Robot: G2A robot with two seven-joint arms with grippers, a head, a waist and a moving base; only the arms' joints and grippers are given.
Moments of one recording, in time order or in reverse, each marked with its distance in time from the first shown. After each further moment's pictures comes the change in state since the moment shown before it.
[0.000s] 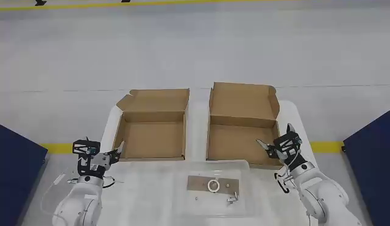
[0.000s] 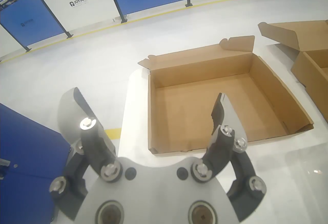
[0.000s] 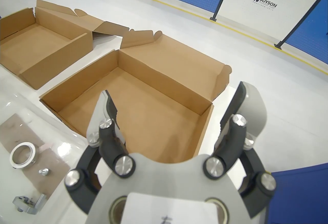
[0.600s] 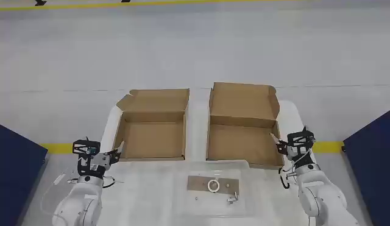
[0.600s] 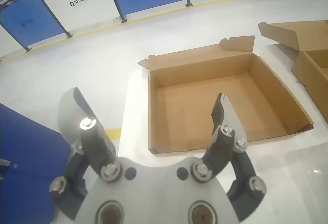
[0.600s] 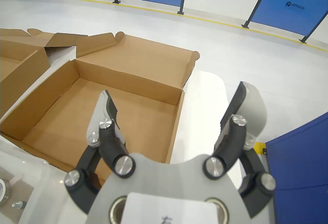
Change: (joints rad) left arm 0.000 0.000 0.000 0.000 0.000 0.000 0.000; right arm 0.001 -0.014 0.000 0.062 0.077 0.231 -0.047
